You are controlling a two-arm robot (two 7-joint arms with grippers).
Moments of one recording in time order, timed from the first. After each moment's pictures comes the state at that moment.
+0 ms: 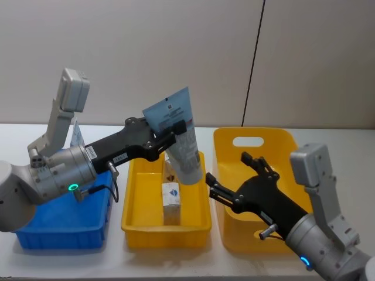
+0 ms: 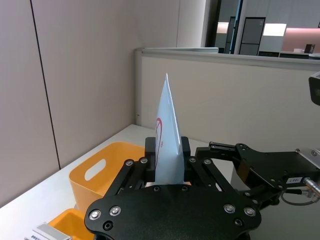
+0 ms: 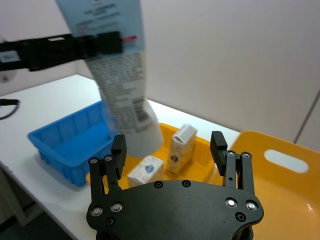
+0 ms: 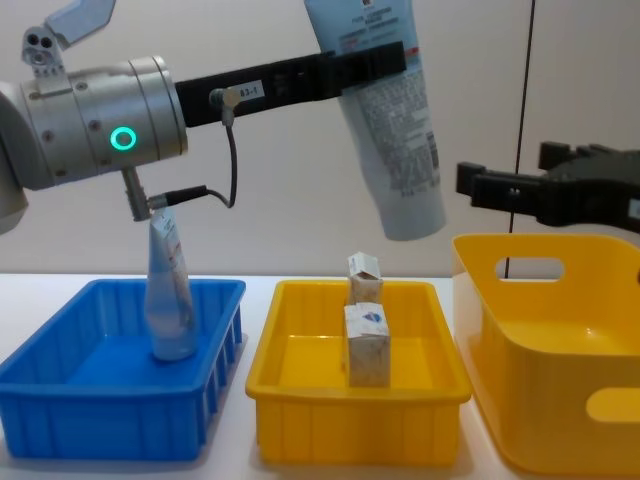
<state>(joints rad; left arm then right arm) -0.64 0.27 0.44 -1.26 -0.62 0.03 -0.87 0.10 0.38 -0.29 -1.79 0.31 0.09 0.27</state>
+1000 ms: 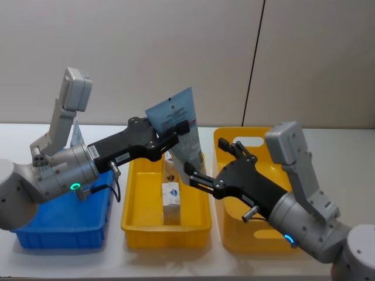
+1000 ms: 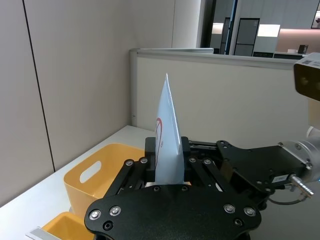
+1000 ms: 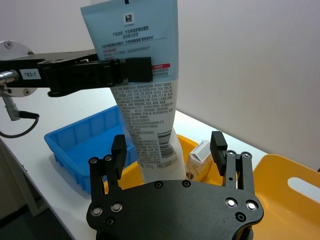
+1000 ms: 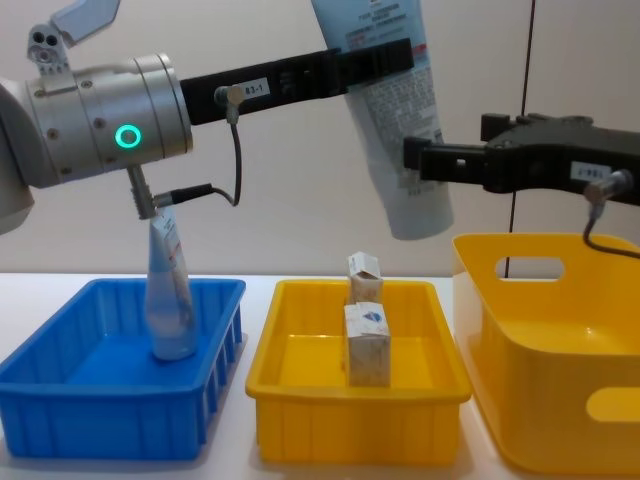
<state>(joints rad) -0.65 0.26 0.44 -1.25 -0.63 0.03 -0.89 0.23 0.38 -0.36 -1.73 0.31 0.14 0.34</state>
